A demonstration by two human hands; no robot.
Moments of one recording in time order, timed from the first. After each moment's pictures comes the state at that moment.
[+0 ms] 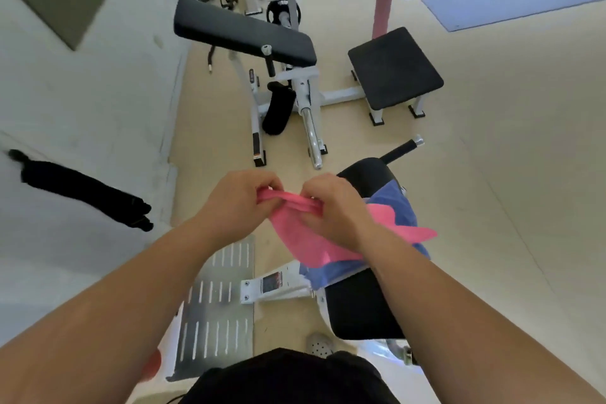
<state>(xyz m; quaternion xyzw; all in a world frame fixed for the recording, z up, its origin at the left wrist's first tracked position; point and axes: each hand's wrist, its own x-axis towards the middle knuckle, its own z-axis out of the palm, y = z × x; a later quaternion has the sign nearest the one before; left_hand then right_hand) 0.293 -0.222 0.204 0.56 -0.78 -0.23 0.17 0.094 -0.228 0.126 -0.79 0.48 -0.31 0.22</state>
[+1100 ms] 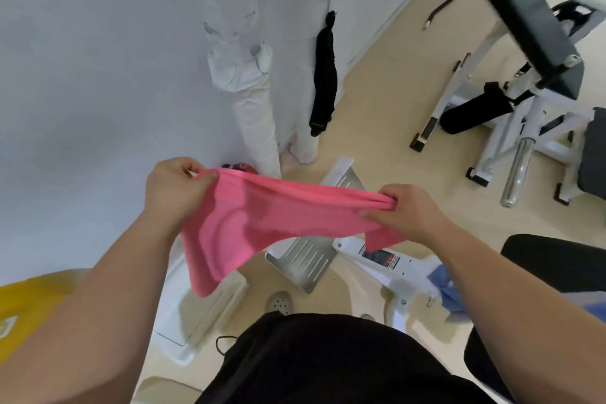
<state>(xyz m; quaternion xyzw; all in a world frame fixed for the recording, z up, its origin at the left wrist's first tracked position) 0.792 0.085 0.147 0.91 -0.17 -0.16 0.35 0.489 -0.149 0.119 -0.85 0.40 0.04 0.34</state>
